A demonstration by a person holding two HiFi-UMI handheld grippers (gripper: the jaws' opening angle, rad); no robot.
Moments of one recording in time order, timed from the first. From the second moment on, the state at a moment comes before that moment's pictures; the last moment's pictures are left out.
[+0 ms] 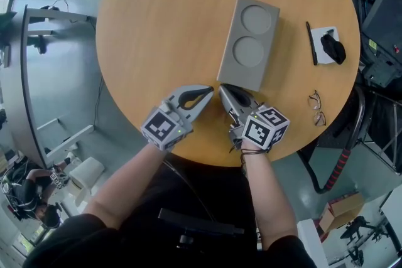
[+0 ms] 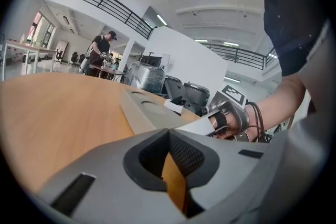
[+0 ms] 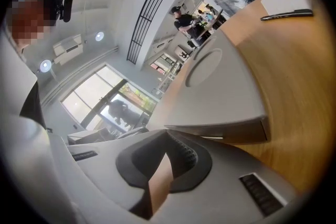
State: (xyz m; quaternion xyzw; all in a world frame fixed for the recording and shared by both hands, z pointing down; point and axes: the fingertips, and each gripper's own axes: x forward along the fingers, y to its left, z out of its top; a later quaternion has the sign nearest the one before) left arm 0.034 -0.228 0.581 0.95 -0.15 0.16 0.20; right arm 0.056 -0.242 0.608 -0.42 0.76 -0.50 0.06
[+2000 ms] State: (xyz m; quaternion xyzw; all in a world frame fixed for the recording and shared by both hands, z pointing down) left arm 0.034 -0.048 0.118 1.00 -0.05 0.02 0.03; right arm 0.056 -0.048 0.108 -0.39 0.92 -0.03 0.04
